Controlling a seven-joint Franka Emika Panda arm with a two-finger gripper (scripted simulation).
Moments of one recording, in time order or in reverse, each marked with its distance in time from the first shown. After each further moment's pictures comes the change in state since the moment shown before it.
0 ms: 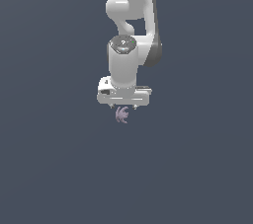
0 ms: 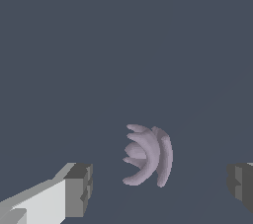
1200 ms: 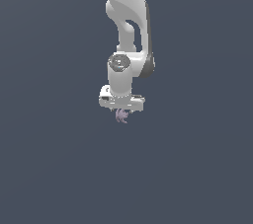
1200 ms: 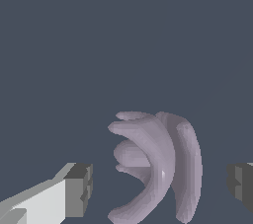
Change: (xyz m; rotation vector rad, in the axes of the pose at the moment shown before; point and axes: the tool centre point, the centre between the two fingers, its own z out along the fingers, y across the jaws) arm -0.031 0.009 0.077 0.016 -0.012 0.092
